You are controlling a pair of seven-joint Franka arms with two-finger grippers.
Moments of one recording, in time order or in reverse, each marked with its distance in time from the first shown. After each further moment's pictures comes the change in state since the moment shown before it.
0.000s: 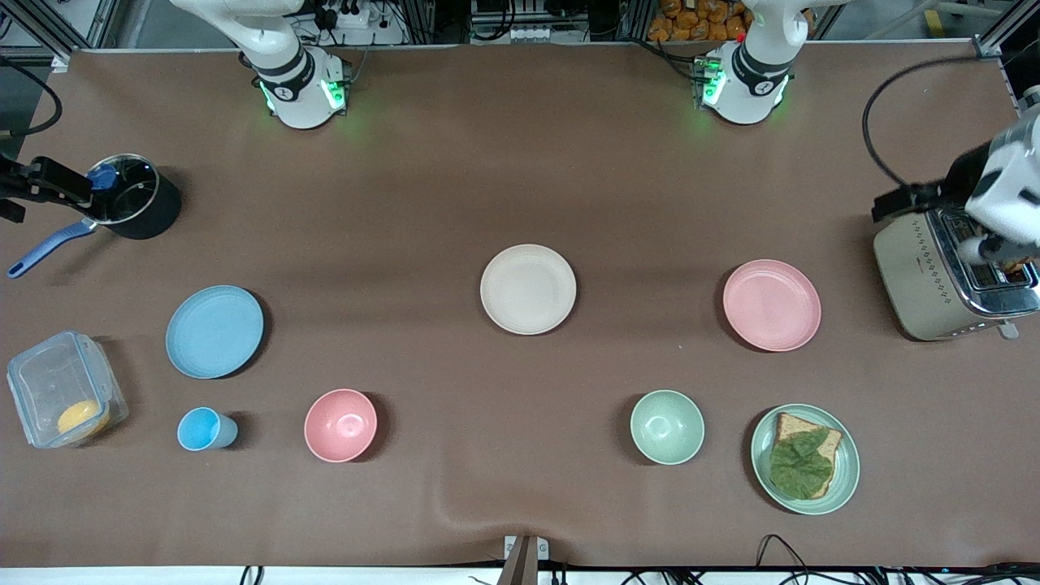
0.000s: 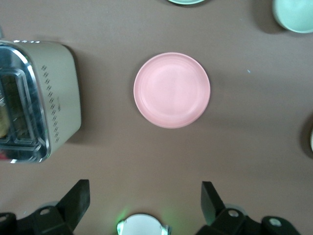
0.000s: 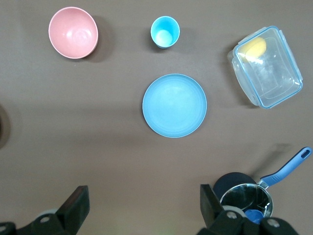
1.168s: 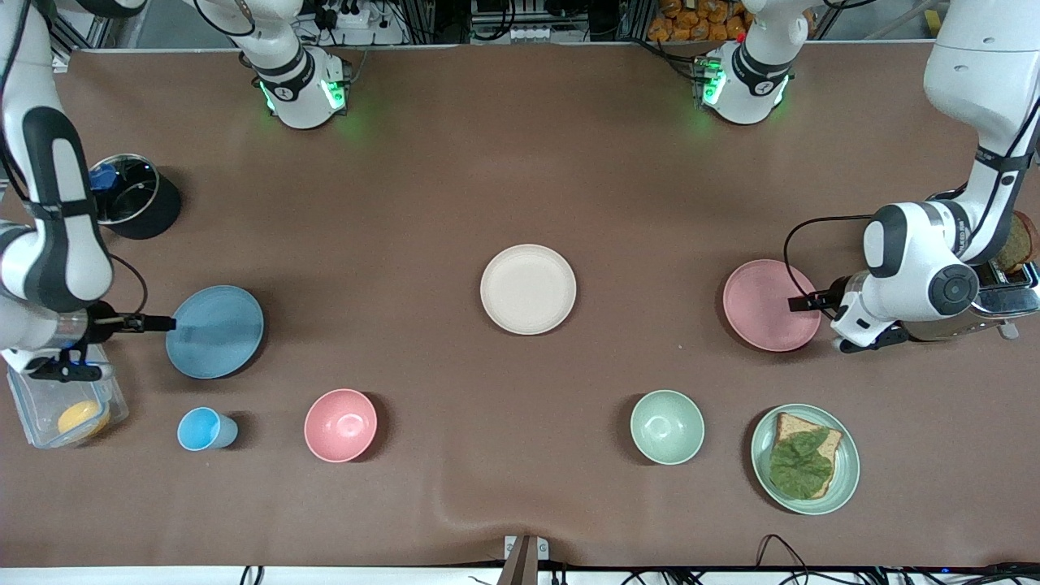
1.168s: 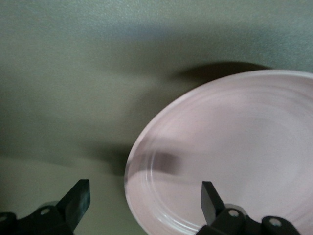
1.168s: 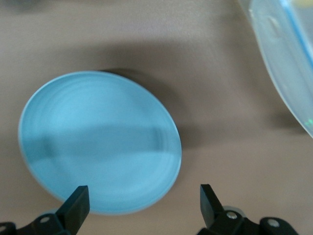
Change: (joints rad) left arm 0.108 0.385 -0.001 -0.382 0.068 0.687 0.010; right arm -0.213 0.541 -0.009 -0.167 0.017 0.510 -0.115
